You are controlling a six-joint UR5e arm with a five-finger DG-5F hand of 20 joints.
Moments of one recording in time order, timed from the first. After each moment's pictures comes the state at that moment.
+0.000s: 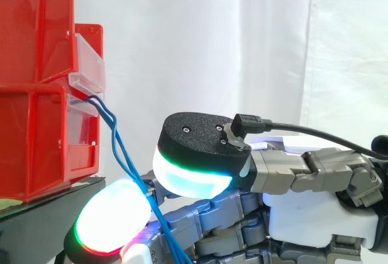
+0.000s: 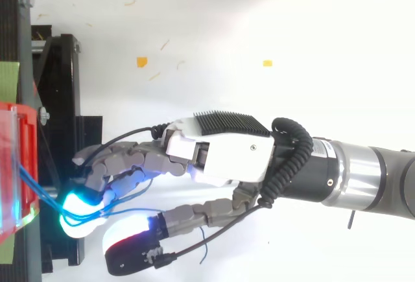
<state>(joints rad) 0.24 -2.37 -1.28 -2.48 -1.21 -0.31</state>
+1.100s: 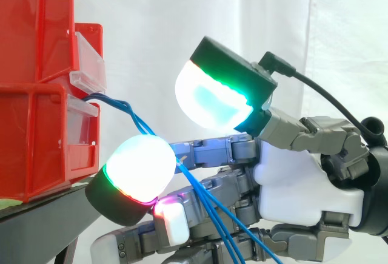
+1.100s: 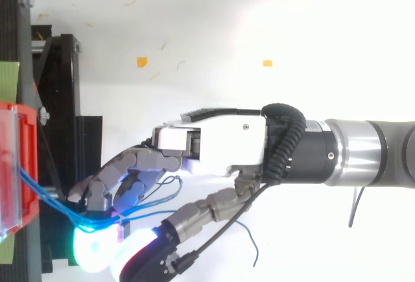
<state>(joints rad) 0.19 -2.37 -1.25 -2.53 -1.39 -0.09</state>
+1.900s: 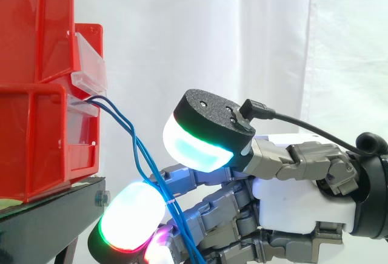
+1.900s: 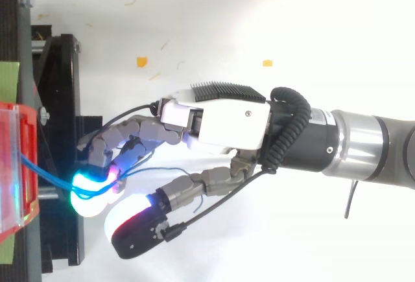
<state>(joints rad) 0.19 -2.37 -1.24 -2.58 -1.28 -0.30</state>
